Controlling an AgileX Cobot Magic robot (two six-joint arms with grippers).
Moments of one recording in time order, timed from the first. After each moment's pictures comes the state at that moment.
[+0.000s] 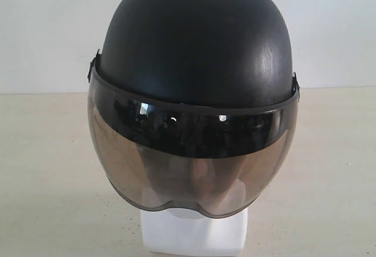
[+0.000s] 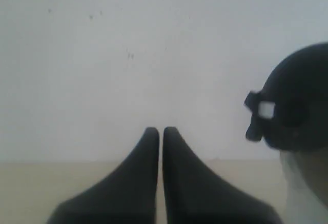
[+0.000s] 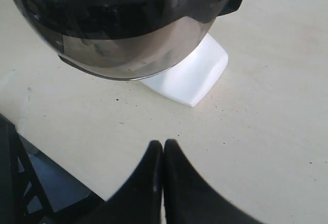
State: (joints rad) left arm -0.04 0.00 -0.23 -0.11 0.16 0.01; right arm 0.36 0.59 -0.96 0.35 1.23 -0.12
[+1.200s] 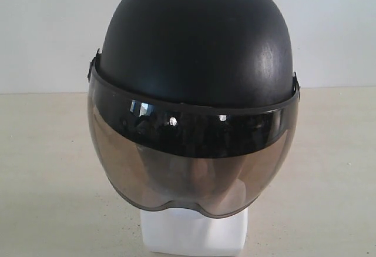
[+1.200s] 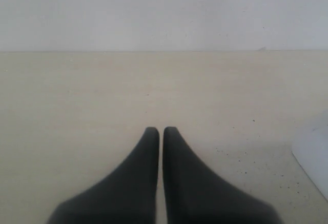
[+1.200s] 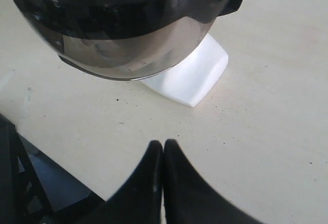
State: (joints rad) left arm 0.04 0.00 0.00 0.01 0.28 -0.04; right arm 0.36 0.59 -0.96 0.35 1.23 -0.12
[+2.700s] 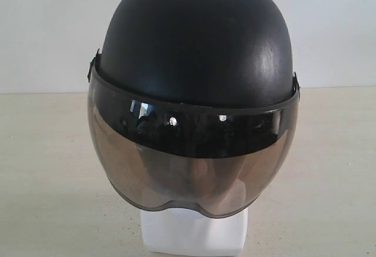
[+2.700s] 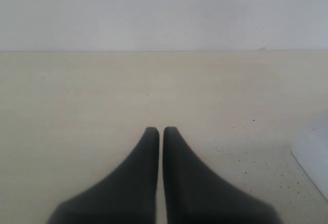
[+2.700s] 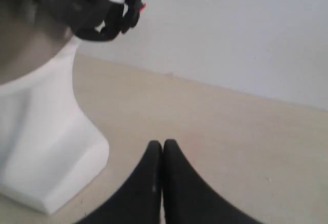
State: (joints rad) left arm 0.04 0.00 0.00 0.01 0.28 -0.04; right arm 0.36 0.10 0.00 0.06 0.11 -0.16
